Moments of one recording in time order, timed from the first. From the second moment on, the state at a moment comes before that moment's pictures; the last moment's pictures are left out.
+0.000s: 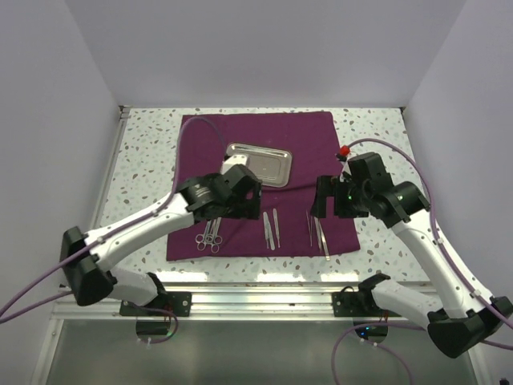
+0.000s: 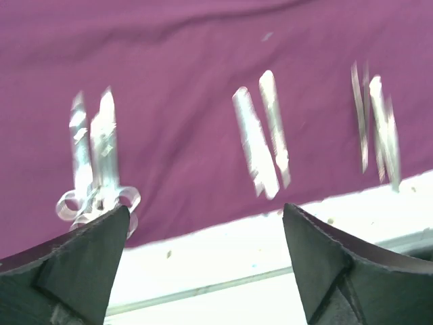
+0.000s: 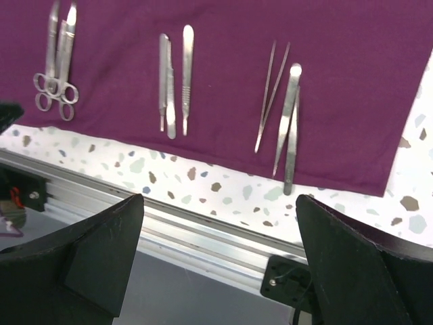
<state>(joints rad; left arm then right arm) -0.93 1.45 1.31 -0.87 -0.36 -0.75 0.45 1.05 1.17 -1.07 -0.07 0.41</state>
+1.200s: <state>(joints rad) -0.93 1.10 1.03 -0.97 -0.36 -0.73 0.45 0.94 1.04 -0.75 -0.27 0.61</state>
